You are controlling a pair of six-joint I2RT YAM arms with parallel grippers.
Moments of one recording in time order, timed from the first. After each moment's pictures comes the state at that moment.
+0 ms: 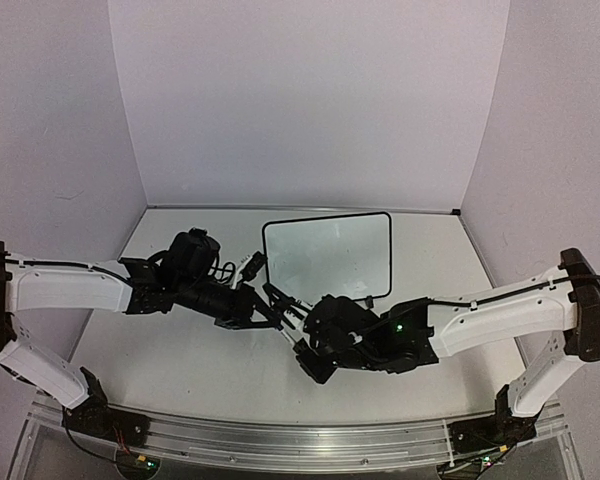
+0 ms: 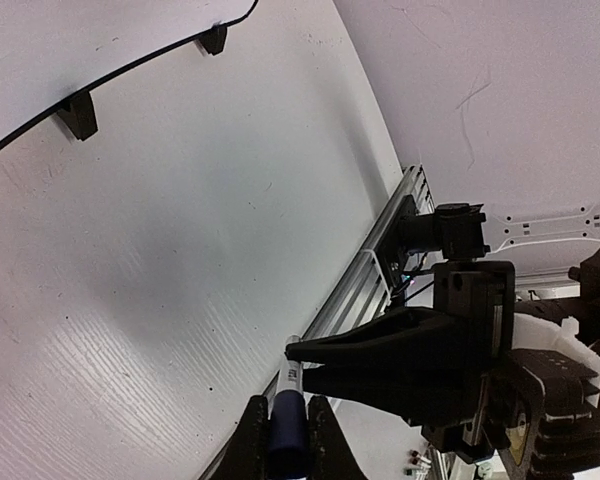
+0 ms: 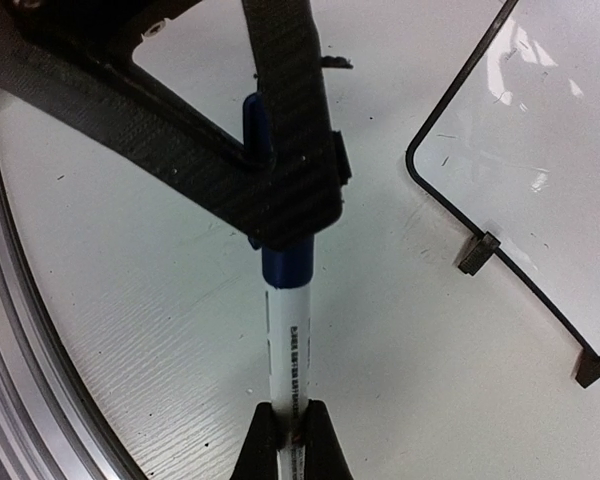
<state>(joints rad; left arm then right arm) -0.88 1.40 0.82 -0.04 0.58 -0.73 1.32 1.63 1.05 -0.25 0.32 0.23</state>
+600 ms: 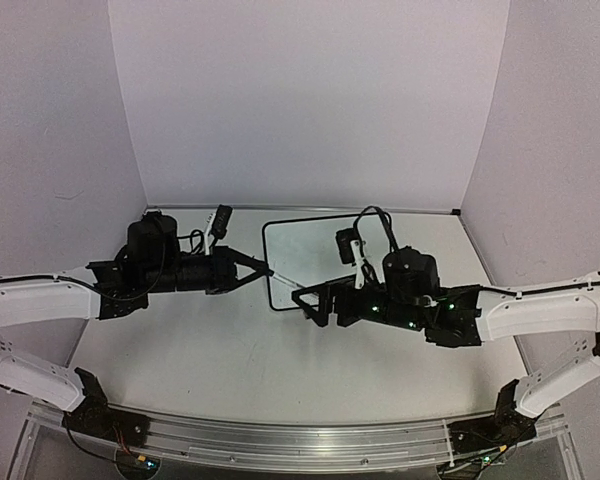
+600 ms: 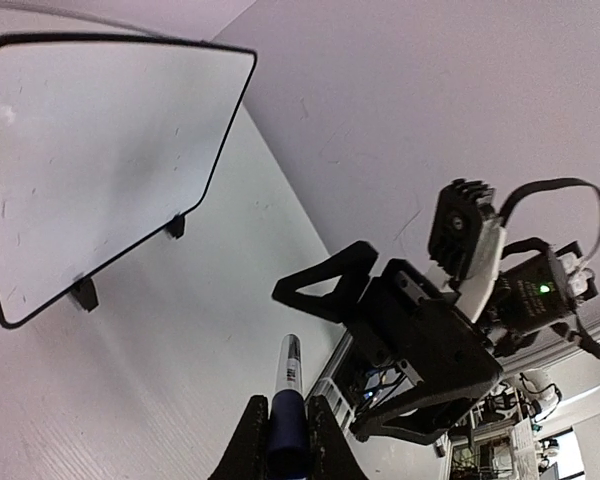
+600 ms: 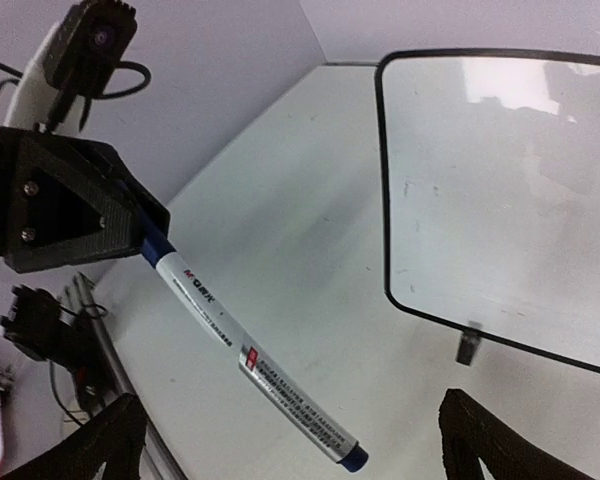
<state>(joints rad) -0.85 1.22 0.75 0.20 0.39 -0.81 1.10 1.38 0.83 0.18 0.12 0.49</state>
